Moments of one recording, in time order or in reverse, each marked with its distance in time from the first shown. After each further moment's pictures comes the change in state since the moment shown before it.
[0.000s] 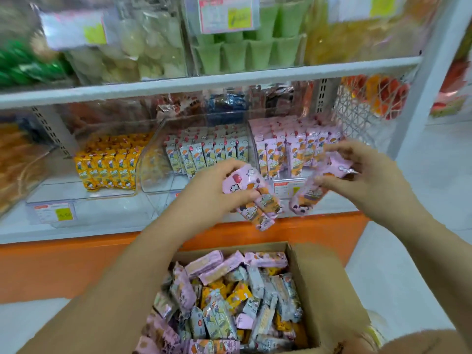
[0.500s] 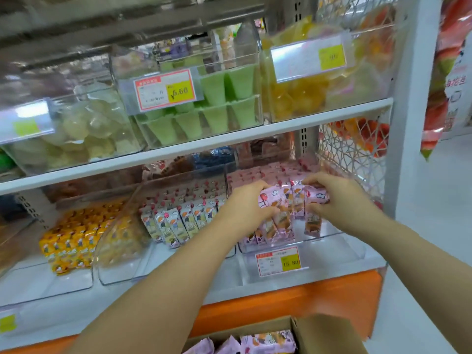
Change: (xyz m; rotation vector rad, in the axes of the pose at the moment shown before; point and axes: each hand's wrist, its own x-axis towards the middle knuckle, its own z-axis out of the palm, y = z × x) left_hand 0.156 0.031 0.057 0.376 -0.069 0.008; right_hand 0.103 0.068 0.003 -0.236 -0.096 0.031
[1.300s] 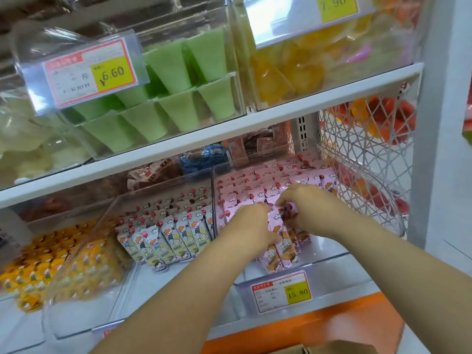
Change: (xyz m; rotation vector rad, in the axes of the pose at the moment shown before) left_hand 0.054 -0.009 0.034 0.174 -0.230 -0.089; right_hand 0.071 0.021 0.059 -0.270 -0.232 -0.061
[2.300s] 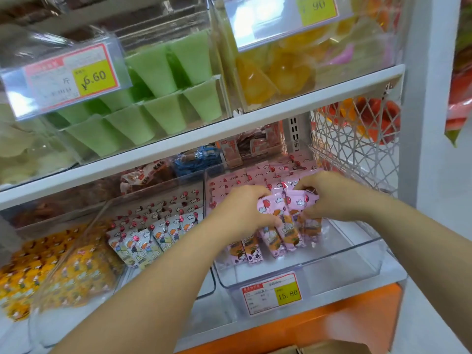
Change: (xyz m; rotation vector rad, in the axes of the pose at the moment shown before) left_hand 0.014 0.000 -0.019 -0.025 0.064 0.157; right_hand -0.018 0.029 -0.039 0.200 -0.055 0.061
